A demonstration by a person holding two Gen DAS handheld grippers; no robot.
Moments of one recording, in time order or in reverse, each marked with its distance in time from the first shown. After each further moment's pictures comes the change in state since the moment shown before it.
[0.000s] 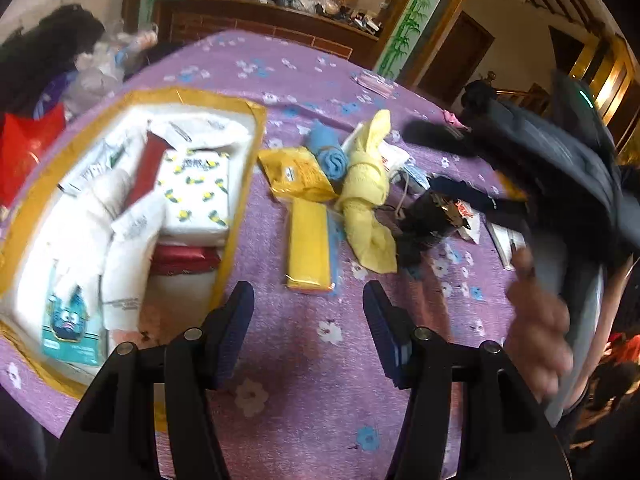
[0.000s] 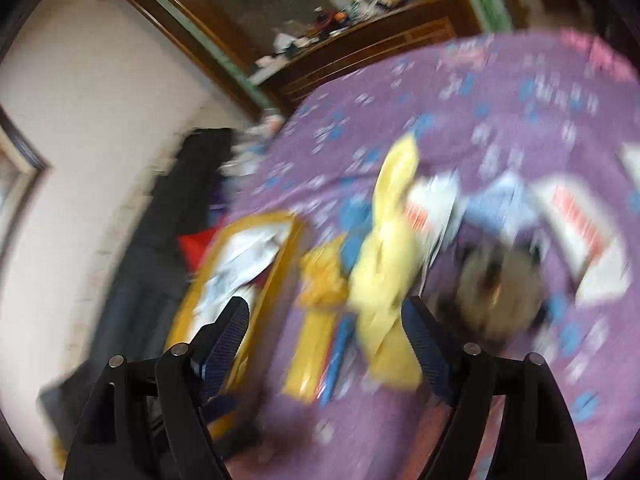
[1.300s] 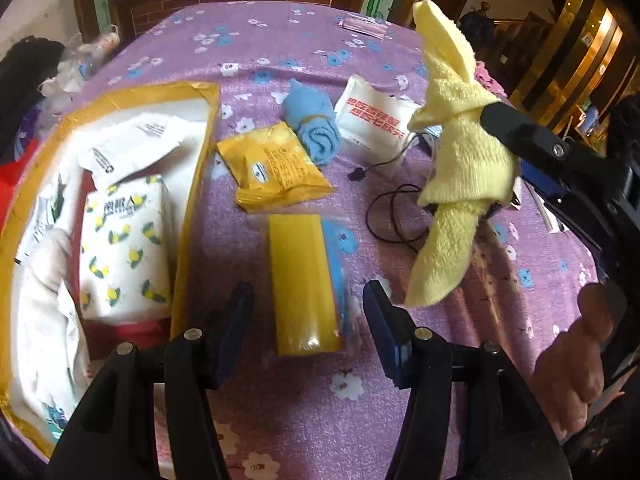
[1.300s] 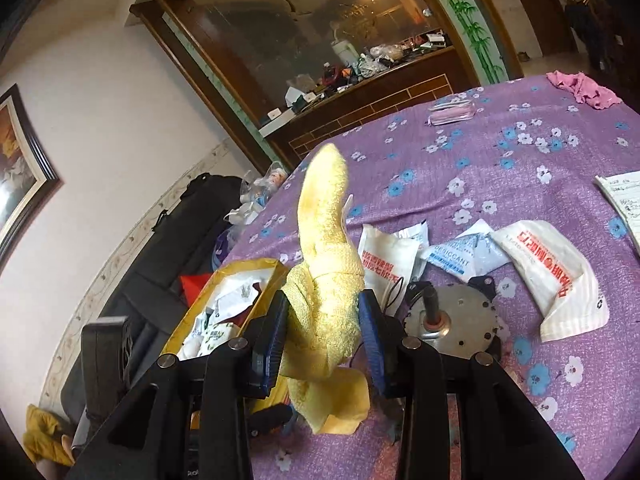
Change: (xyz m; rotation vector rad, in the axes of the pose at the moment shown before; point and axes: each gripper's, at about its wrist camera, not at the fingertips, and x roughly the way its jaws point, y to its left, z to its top) left arm 0.081 -0.023 0.037 0.167 0.183 0.087; right arm -0.009 -0.039 -0.041 -0.037 -0.216 0.066
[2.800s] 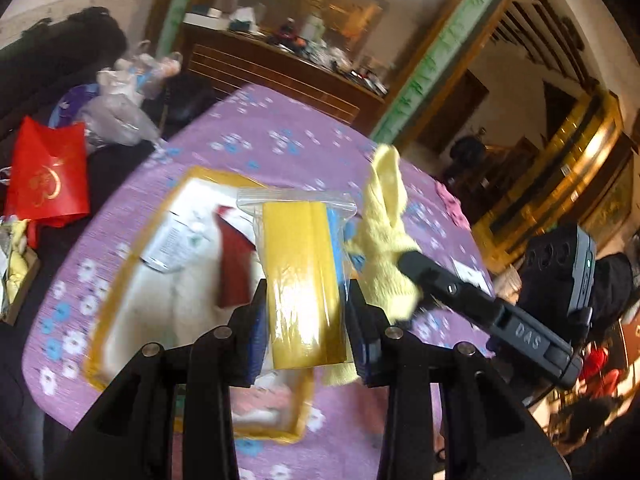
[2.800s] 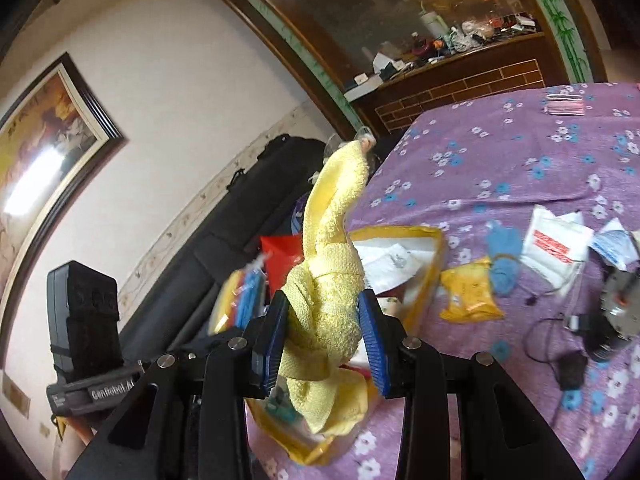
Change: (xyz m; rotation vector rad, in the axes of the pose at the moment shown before) left arm -0.148 0.125 -0.019 -0.284 -0.330 -0.170; right arm 0.022 0.116 0.007 -0.092 0.123 0.234
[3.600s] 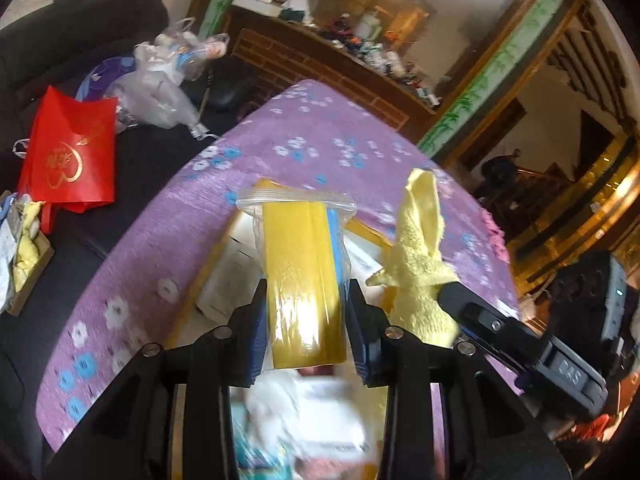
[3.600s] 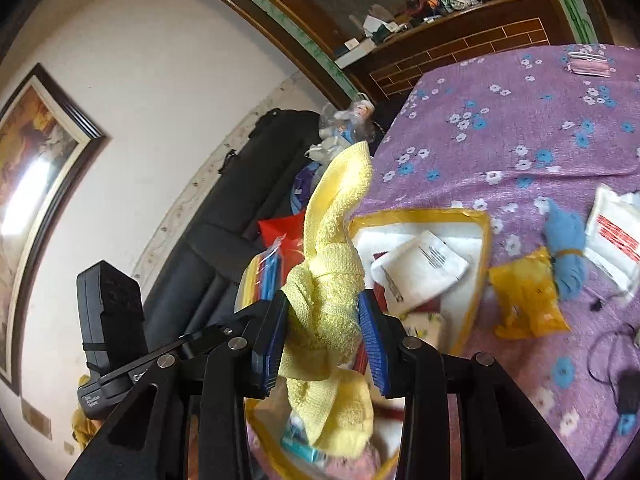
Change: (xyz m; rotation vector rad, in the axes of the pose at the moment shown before) left arm 0.054 0.082 0.039 -0.119 0.031 0.093; right arm 0.095 0.017 0.032 0.094 0.098 -0.002
